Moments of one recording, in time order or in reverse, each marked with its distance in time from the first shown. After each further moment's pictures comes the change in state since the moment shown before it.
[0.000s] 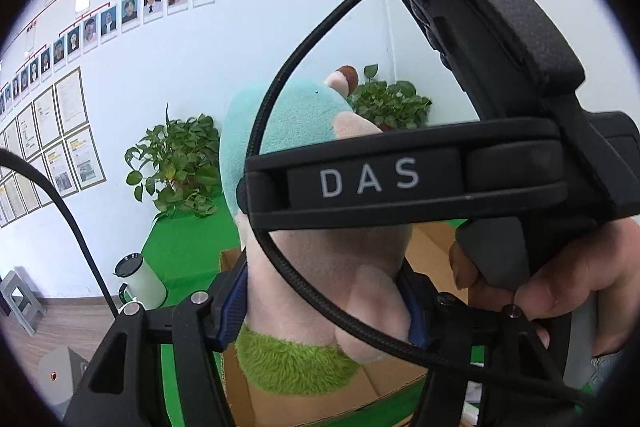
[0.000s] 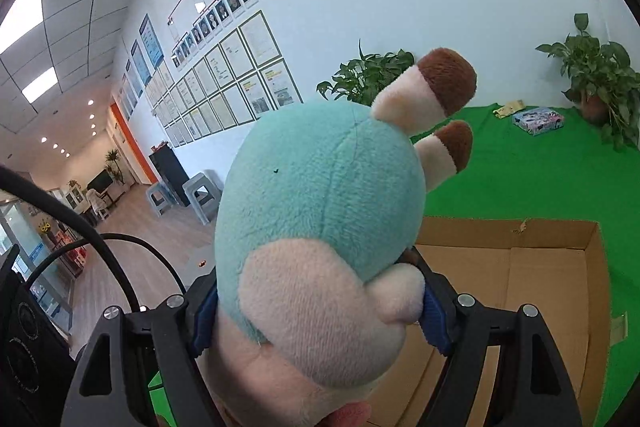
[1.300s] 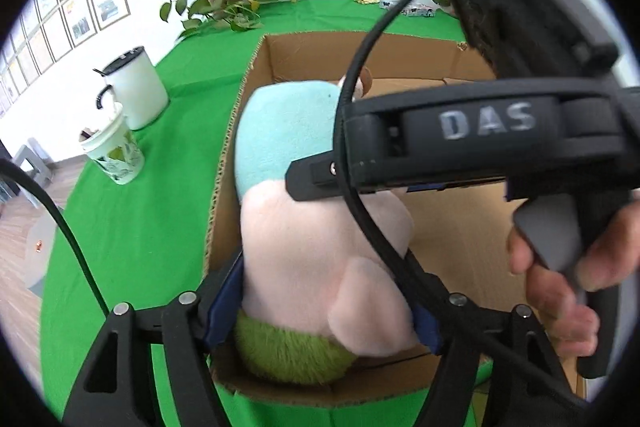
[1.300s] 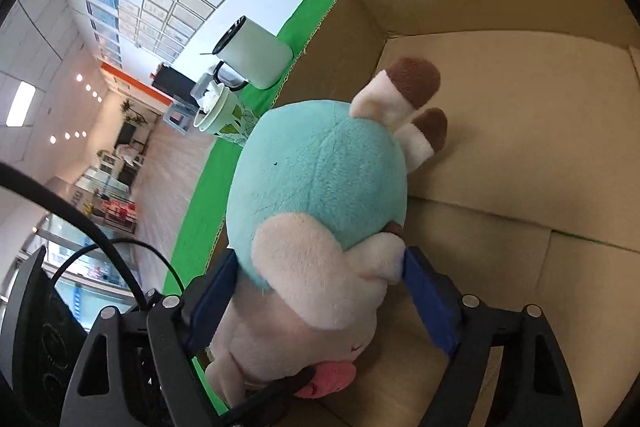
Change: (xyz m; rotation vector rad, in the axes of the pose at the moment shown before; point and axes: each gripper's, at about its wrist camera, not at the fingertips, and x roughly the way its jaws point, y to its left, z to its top) left arm 0.127 0.068 -0.128 -0.233 0.476 0.105; right arm 0.342 -0.095 -0.162 0.253 0.522 0.164
